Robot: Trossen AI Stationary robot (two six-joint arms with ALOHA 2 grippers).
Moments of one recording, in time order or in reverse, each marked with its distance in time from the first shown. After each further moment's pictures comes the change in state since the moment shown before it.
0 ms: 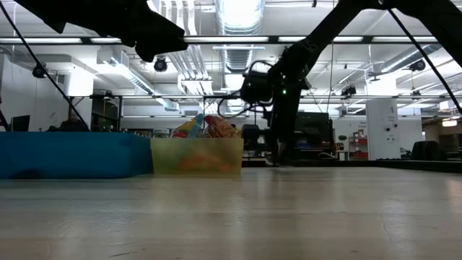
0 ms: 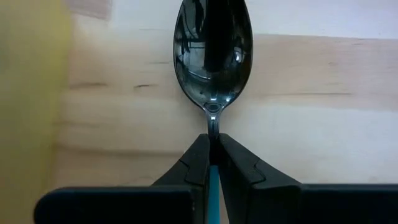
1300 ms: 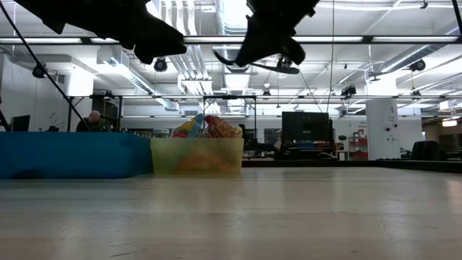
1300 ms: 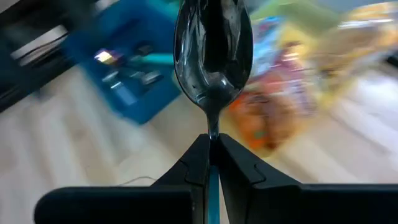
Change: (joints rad) left arm -0.001 0.000 0.000 -0.027 0.000 0.000; right arm 0.480 -0.414 -0.013 0.105 0.005 -0.411
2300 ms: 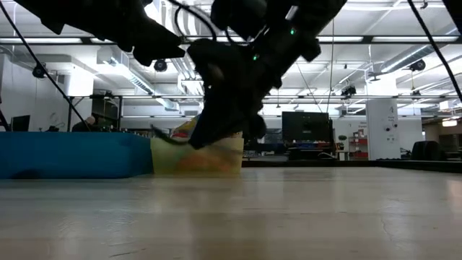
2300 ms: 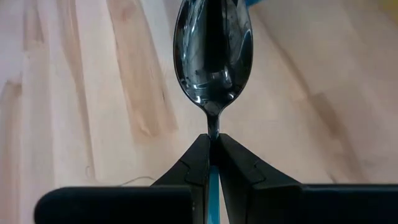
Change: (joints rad) left arm 0.000 0.000 0.000 -0.029 0.000 0.000; right arm 0.056 0.393 -0.001 0.320 -0.379 -0.103
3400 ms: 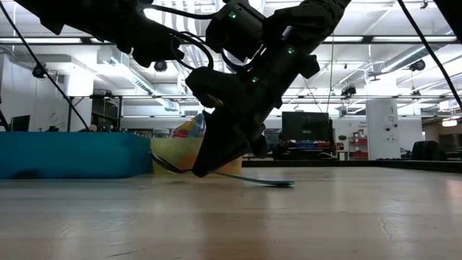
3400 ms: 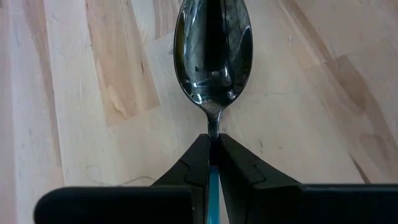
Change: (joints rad) left arm 0.000 0.000 0.000 -0.018 0.000 0.000; right arm 0.000 0.082 0.000 0.017 -0.025 0.006
